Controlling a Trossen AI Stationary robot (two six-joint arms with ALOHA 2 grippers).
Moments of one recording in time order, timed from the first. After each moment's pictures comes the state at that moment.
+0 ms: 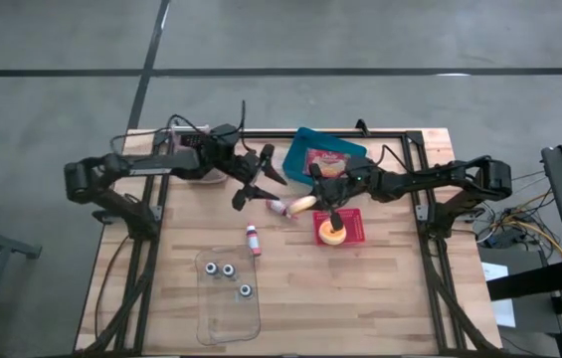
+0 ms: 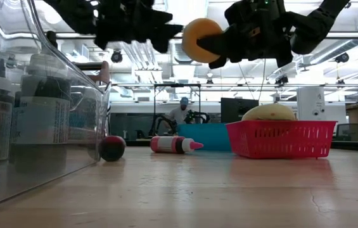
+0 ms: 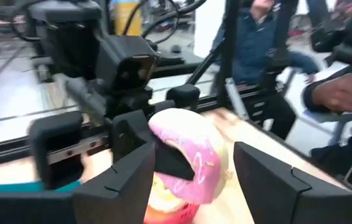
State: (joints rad) left arm 0.39 1.47 0.92 0.31 0.84 0.20; right arm -0.24 1.51 0.67 0.71 -0.58 -0.16
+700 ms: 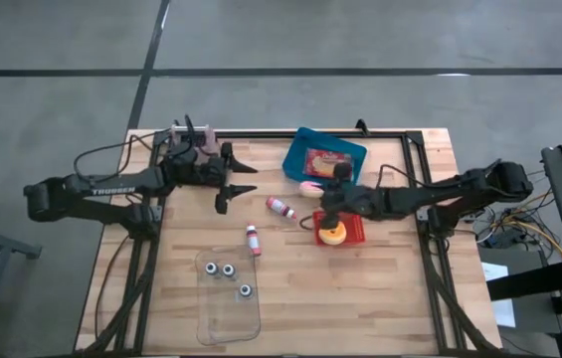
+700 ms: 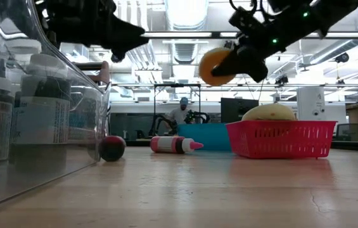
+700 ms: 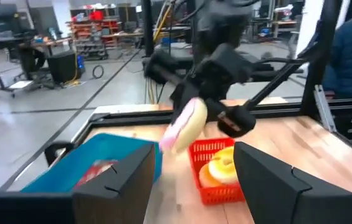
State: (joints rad) left arm 0.37 1.09 0.53 0.45 0.41 0.11; right arm 0.04 1.36 0.67 0.27 0.54 -0.43
